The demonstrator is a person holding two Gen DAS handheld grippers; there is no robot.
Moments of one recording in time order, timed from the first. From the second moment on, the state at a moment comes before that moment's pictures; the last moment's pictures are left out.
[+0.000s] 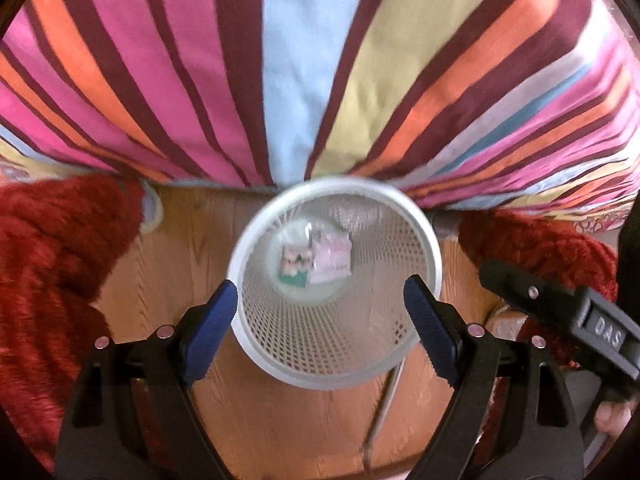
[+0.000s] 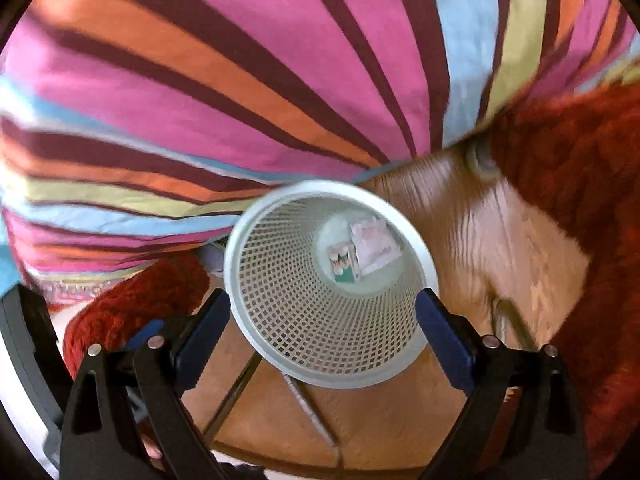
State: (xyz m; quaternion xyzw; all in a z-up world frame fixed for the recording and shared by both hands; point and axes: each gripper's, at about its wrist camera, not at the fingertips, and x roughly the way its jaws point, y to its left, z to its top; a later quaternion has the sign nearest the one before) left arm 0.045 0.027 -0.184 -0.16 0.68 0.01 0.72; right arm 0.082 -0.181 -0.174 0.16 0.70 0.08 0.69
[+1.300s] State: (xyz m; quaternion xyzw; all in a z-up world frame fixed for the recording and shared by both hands) left arm 0.187 -0.002 -0.017 -0.08 0.43 -0.01 0.90; right arm 0.214 -0.203 0.007 0.01 0.37 0.16 0.92
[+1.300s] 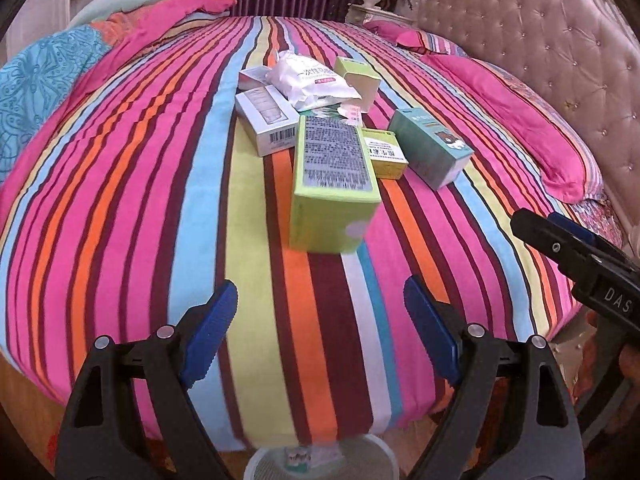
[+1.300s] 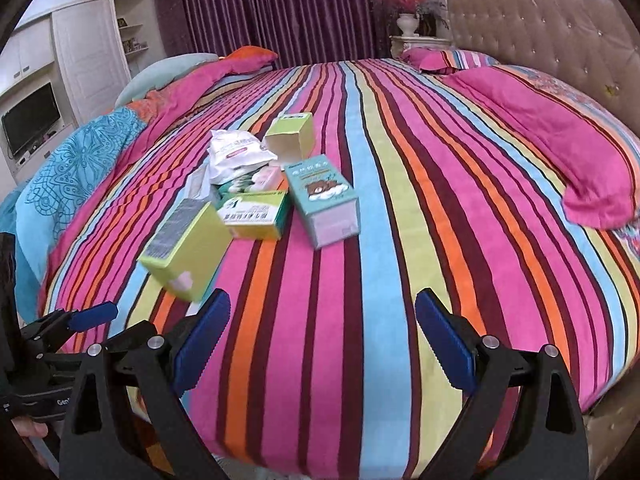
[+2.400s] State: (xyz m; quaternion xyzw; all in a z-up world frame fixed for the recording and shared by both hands) left arm 0.277 -0.005 -0.039 -0.08 0.45 0.03 0.89; right arm 0.325 -0.176 -0.021 -0.06 0.40 0.18 0.90
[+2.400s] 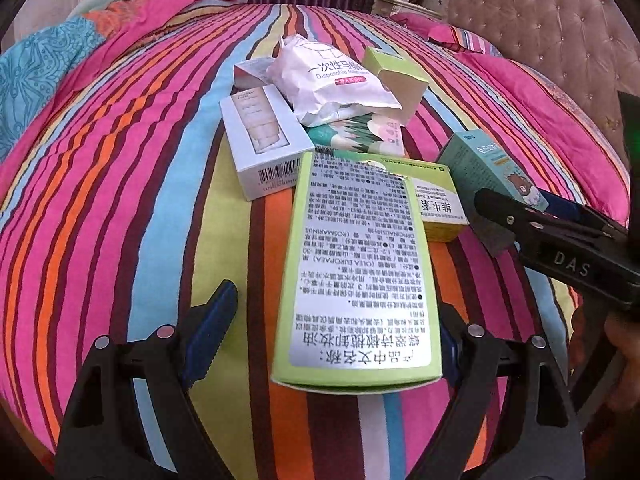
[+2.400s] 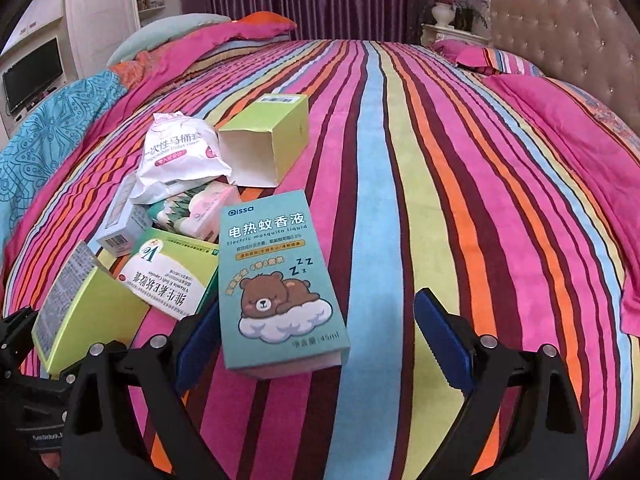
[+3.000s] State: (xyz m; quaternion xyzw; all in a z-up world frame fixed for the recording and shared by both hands) left arm 0.252 0.012 -0.019 -0.08 0.43 0.02 0.90; right arm 0.286 -0.195 -0.001 0.01 0.43 0.18 0.89
